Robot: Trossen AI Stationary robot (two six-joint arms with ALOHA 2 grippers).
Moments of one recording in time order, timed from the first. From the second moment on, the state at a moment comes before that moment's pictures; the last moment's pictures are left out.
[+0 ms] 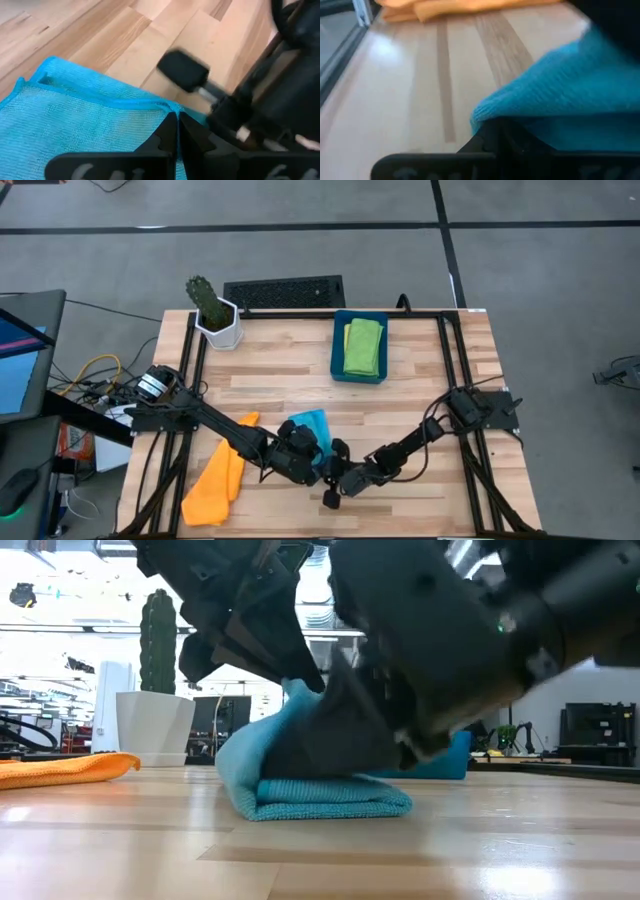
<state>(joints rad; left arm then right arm) -0.47 1.84 1.16 -0.21 -0.52 -0.92 0.55 2.20 1.11 0.52 0.50 0.46</state>
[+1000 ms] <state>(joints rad) -0.47 1.85 1.16 -0.13 -0.53 -0.89 0.72 2.02 1.13 -0.08 0.64 0.60</state>
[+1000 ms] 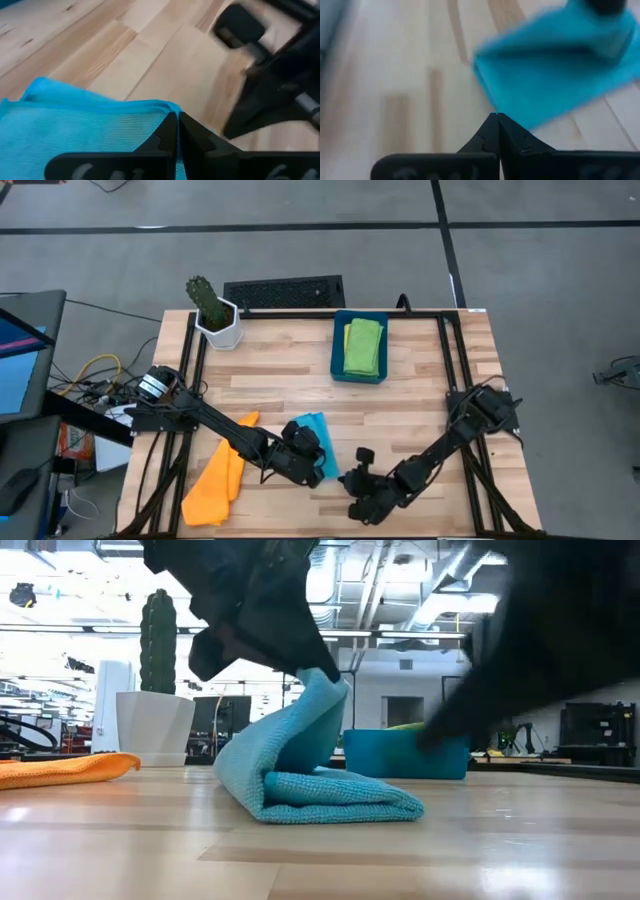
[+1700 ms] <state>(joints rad) -0.46 1.92 1.16 -0.05 -0.44 -0.91 0.67 2.08 1.14 0.04 0.57 0.61</state>
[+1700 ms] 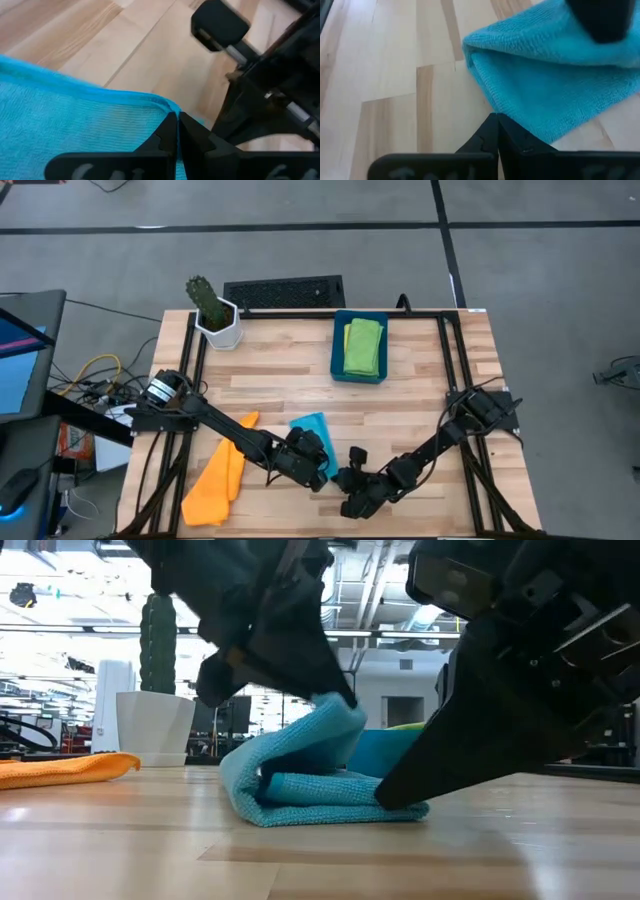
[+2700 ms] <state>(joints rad) -0.45 1.92 1.16 0.01 -0.39 -0.92 0.71 2.08 1.14 0.03 0.55 0.63</state>
